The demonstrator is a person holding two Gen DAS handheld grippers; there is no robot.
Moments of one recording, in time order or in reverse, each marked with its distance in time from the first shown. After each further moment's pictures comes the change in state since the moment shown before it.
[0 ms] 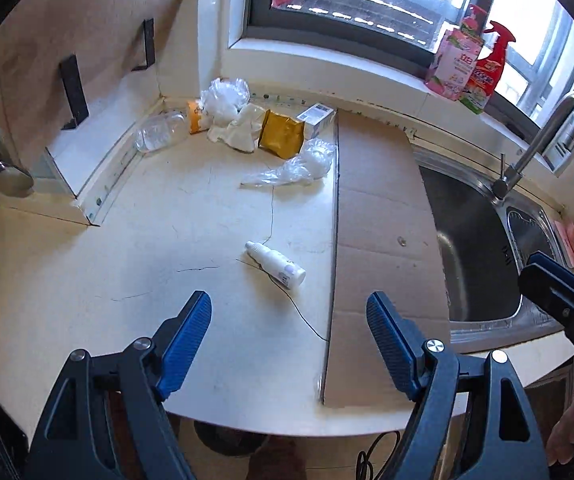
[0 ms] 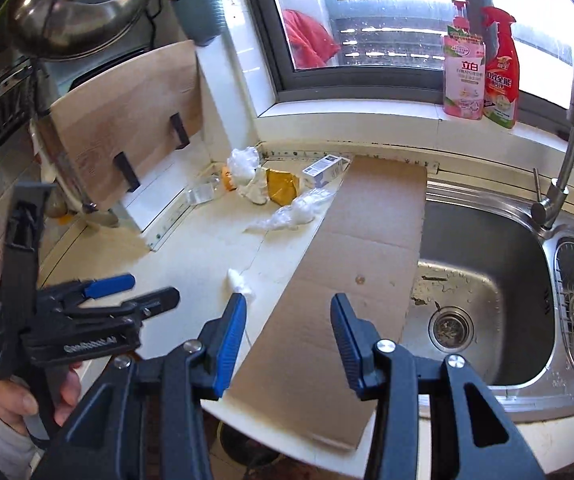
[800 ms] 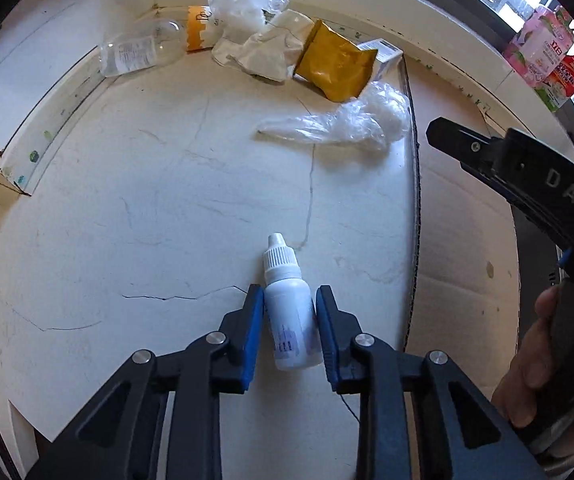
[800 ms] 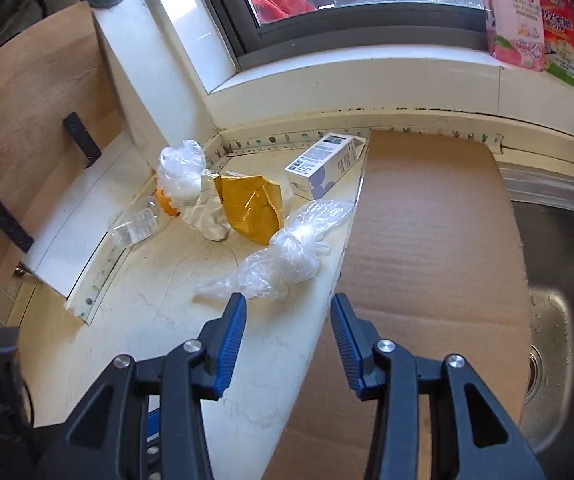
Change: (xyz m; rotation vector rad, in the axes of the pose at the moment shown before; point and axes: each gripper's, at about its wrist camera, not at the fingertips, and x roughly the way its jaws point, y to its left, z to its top) left arm 0.140 0.032 0.027 -0.120 0.169 0.030; right arm 0.213 -0.011 0.059 0.130 0.048 -0.016
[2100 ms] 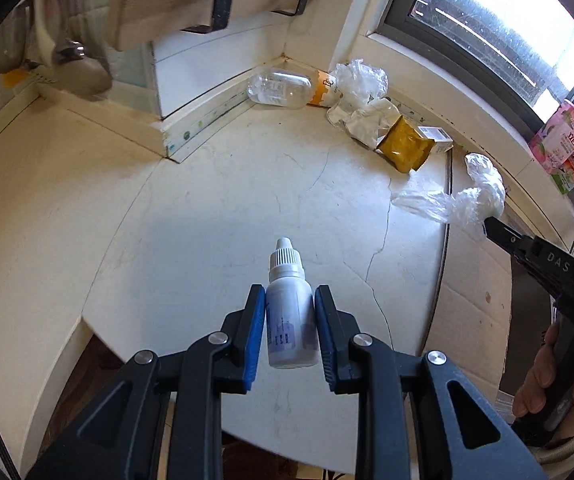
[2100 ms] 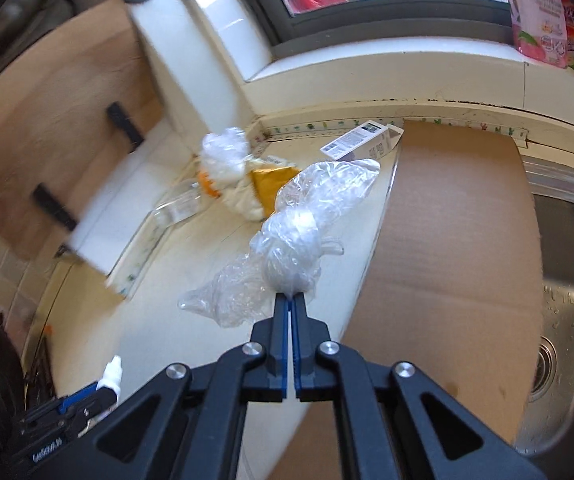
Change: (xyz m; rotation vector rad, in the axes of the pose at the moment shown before) left arm -0.103 0.062 -0.067 -0.233 -0.193 0.081; right arm -0.058 0.010 -0.020 -0.060 0.071 0.171
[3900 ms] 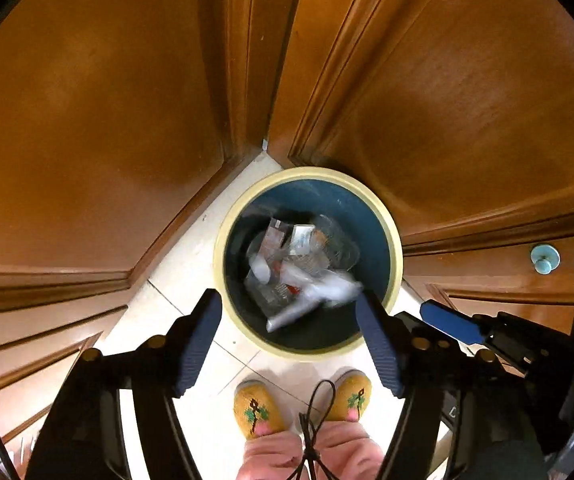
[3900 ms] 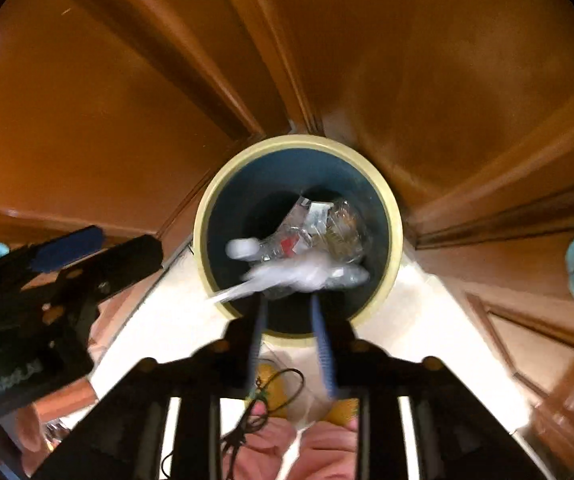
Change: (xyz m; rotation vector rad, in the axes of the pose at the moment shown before) left arm 0.264 0.235 -0.367 -0.180 0.350 0.100; right arm 0.283 0.060 -0.463 -0.316 0.698 -0.029
